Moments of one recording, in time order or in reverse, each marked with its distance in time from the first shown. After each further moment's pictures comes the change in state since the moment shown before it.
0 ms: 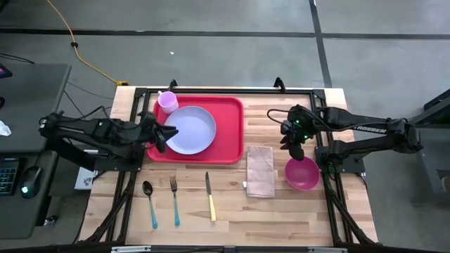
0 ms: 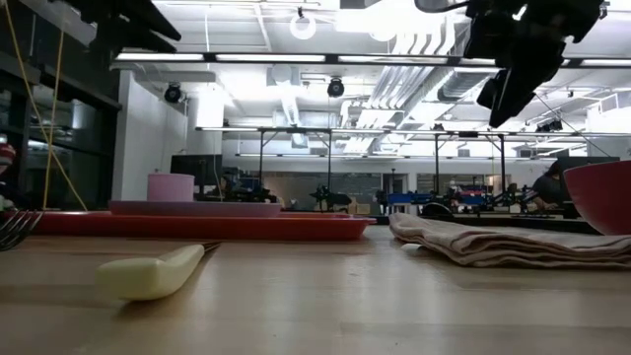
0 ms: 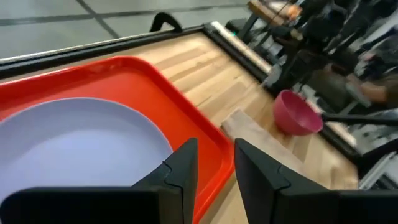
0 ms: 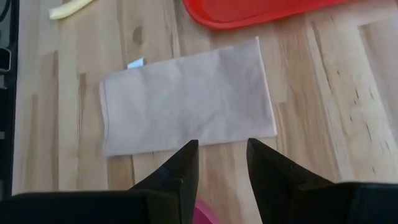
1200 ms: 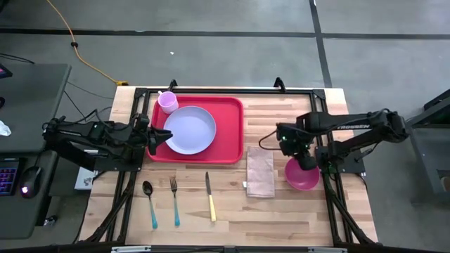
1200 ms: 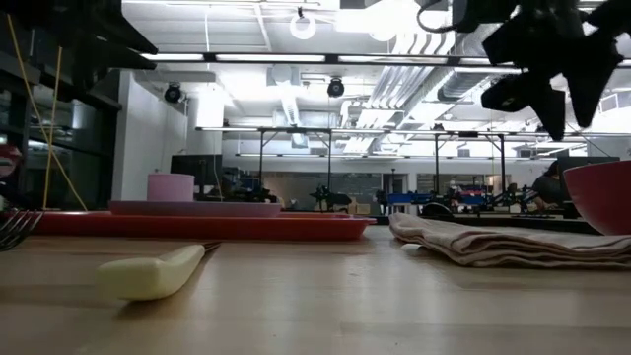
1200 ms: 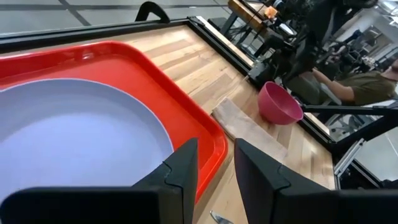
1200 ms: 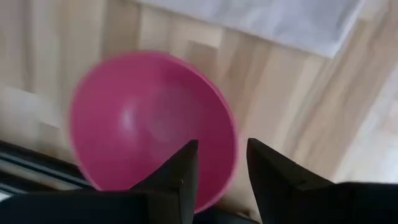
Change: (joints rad) left arm 0.001 -0.226 -0.150 -0.014 0.081 0.006; right arm 0.192 0.253 0.159 -0.426 0.116 -0.341
